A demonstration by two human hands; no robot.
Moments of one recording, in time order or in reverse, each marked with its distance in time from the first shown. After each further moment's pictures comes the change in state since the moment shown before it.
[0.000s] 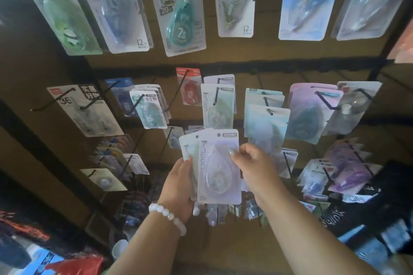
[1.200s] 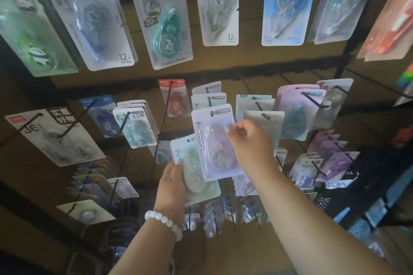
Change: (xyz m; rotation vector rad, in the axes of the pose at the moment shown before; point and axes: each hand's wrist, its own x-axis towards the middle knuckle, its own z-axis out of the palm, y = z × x) left_hand 0.034 0.019 -0.017 0.136 -0.008 -0.066; right_hand 0.028 -0.045 0.011 -0.119 0.349 -0.138
